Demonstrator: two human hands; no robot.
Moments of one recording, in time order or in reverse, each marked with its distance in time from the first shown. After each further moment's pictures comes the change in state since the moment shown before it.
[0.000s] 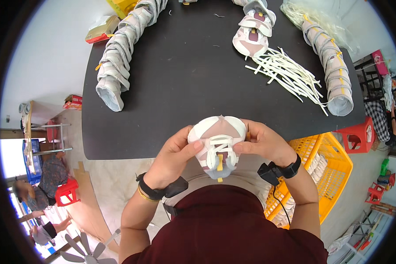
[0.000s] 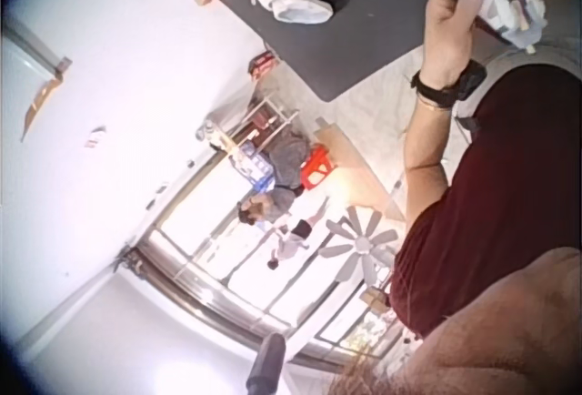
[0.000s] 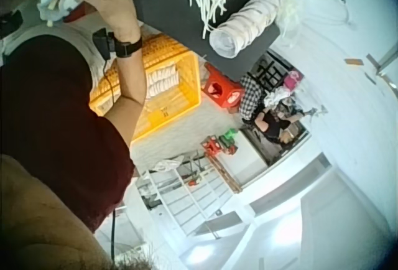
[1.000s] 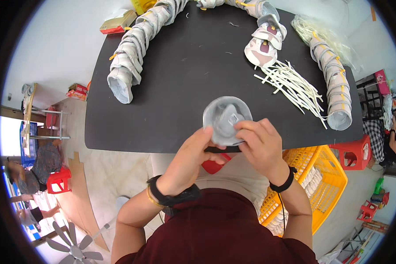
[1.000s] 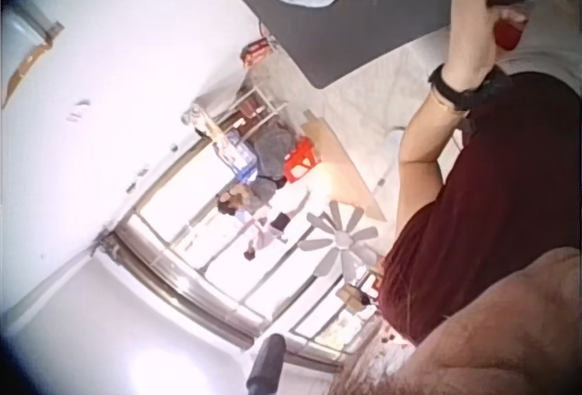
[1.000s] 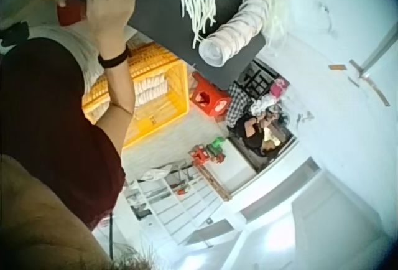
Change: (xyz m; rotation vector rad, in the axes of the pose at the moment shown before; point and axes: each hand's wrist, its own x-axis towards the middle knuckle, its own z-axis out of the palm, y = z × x) left_hand 0.000 0.002 0.032 -0.043 0.112 0.033; right_hand 0.005 0.001 0.017 -1.427 0.441 -0.816
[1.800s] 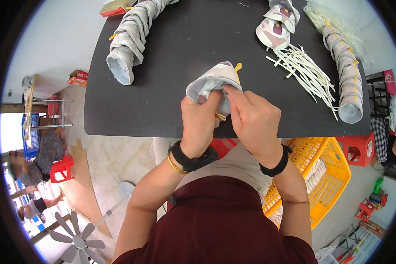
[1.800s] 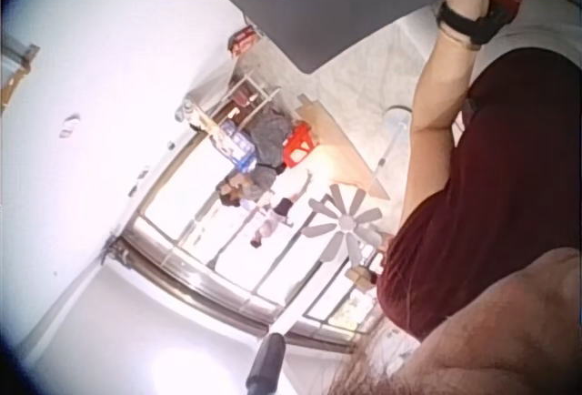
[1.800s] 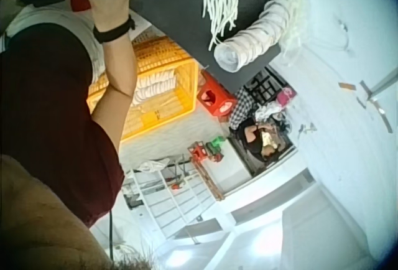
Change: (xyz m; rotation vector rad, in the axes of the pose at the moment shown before) left_hand 0.059 -0.024 -0.001 0.036 0.434 0.404; right_hand 0.038 -0.021 0.033 -0.132 0.078 0.186
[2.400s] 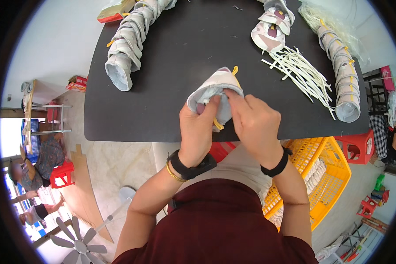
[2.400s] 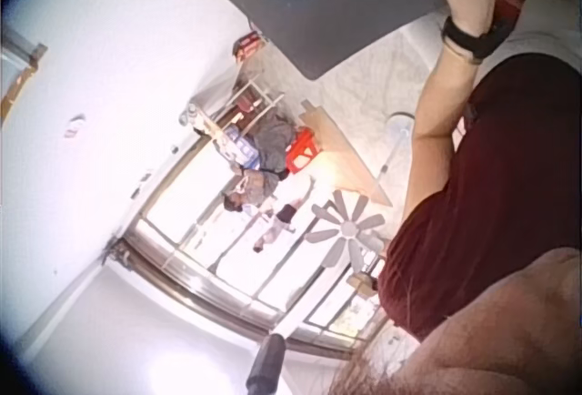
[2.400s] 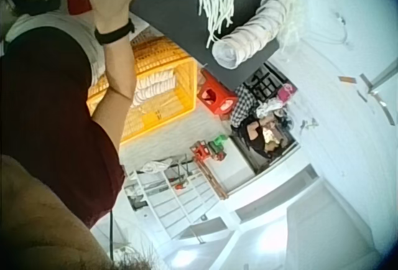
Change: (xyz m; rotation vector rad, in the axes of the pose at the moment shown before) left_hand -0.007 -0.008 -0.007 -0.052 -0.076 0.011; right_hand -0.006 0.007 0.001 -0.092 0.038 -0.003
